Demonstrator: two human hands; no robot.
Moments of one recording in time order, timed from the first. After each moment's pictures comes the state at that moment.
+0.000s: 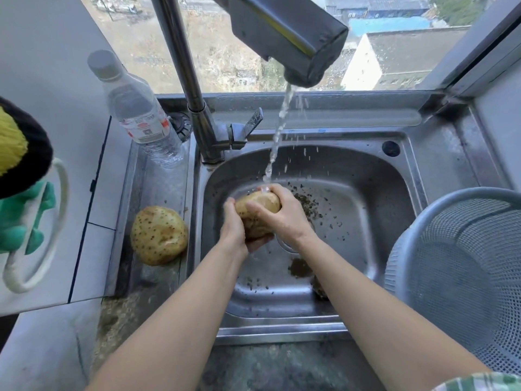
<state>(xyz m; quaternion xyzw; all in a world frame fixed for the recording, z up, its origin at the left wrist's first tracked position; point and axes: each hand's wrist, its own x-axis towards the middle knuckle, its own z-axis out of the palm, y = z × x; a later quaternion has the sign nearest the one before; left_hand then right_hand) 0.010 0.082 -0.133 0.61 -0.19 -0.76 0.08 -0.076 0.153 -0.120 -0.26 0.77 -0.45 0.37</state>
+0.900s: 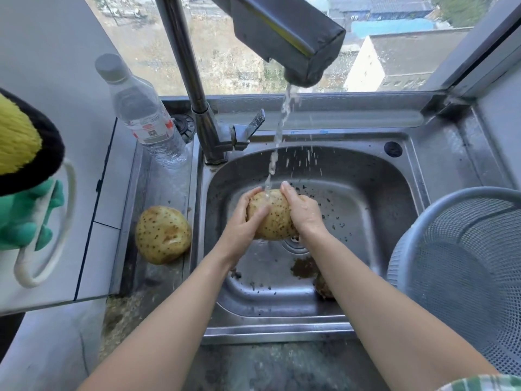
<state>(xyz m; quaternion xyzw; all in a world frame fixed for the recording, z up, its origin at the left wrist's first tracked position) 0.031 0.083 -0.117 0.37 -0.57 -0.73 0.07 -0.085 0.153 -0.120 0.01 0.79 -0.46 0.40</state>
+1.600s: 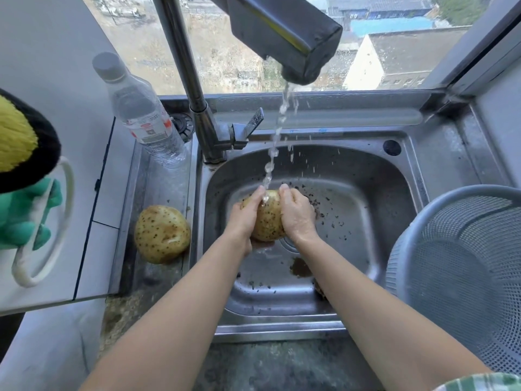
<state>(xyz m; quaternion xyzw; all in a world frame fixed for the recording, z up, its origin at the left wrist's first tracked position) 0.001 0.084 -0.099 0.58 -0.37 -0.72 0.01 -0.075 0.149 -0.118 -0.10 0.85 -0.43 0.30</state>
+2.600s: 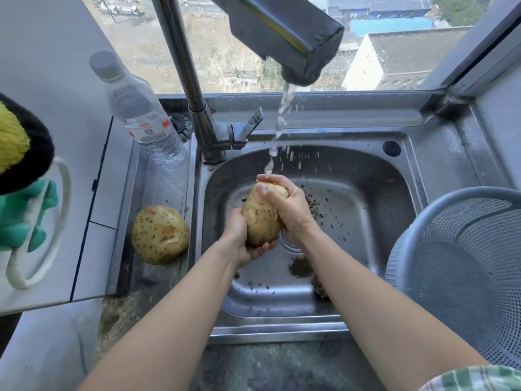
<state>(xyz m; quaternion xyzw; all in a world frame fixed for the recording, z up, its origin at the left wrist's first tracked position) 0.015 0.087 -0.094 0.61 -0.24 -0.76 -0.06 -0.080 0.147 -0.108 -0.12 0.65 -0.61 0.43</state>
